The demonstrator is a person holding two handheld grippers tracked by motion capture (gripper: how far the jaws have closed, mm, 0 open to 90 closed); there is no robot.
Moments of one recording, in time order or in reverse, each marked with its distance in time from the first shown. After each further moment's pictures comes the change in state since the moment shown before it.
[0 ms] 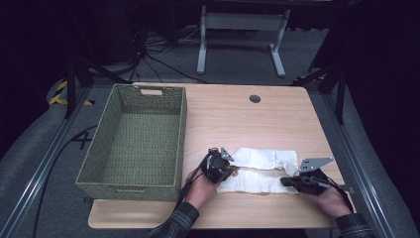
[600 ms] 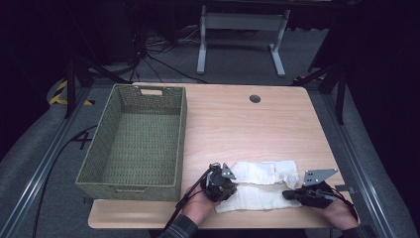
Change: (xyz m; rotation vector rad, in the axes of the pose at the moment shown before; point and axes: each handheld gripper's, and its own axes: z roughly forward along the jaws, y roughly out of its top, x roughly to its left) left arm -0.040 -0.011 -0.016 -0.021 -0.072 0.059; right arm 0.024 -0.016 -0.010 0.004 0.084 -0.035
